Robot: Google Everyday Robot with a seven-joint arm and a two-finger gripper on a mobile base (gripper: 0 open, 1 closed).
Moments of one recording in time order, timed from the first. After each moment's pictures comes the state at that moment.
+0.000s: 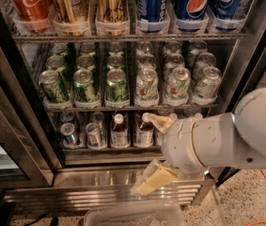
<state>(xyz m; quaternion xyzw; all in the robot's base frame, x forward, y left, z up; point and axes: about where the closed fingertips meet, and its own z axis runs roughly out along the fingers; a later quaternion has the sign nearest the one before) 0.396 -0.032 0.834 -0.60 0.69 0.15 0.37</state>
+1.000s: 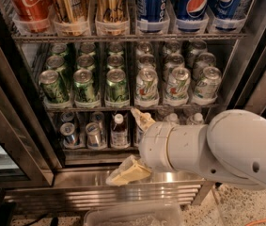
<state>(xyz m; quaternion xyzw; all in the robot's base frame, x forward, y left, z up) 0.421 0.015 0.830 -0.56 0.67 0.15 0.46</state>
